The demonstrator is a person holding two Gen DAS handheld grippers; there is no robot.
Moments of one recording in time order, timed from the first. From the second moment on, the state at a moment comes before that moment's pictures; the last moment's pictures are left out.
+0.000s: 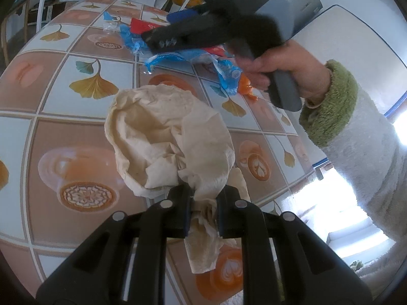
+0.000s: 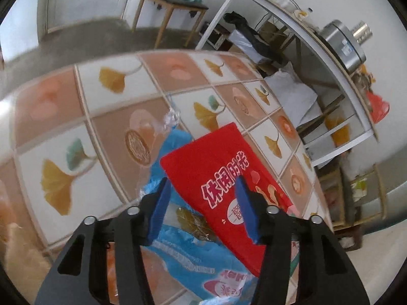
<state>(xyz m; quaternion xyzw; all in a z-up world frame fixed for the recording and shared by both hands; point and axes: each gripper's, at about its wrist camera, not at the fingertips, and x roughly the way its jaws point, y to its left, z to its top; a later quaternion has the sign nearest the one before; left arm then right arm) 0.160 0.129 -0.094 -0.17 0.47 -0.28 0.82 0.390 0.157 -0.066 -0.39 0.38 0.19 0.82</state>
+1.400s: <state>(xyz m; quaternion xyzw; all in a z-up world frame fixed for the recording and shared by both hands) 0.138 0.087 -0.021 -0.11 0.41 -0.32 0.85 0.171 -0.119 0.189 -0.13 0.16 -0.08 0.98</state>
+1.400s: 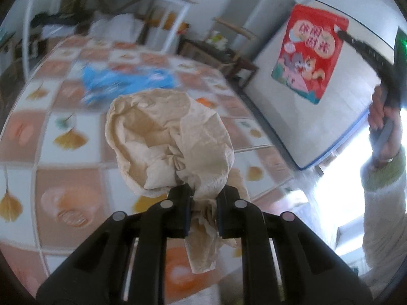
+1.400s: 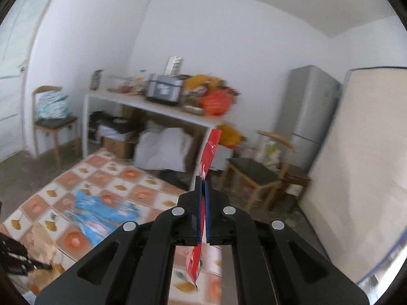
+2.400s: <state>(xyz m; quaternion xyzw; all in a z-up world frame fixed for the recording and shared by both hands) 0.214 -0.506 -0.152 0.21 0.64 -0.46 0.58 0.015 -0.459 -0.047 0.18 0.29 -0.30 0.89</state>
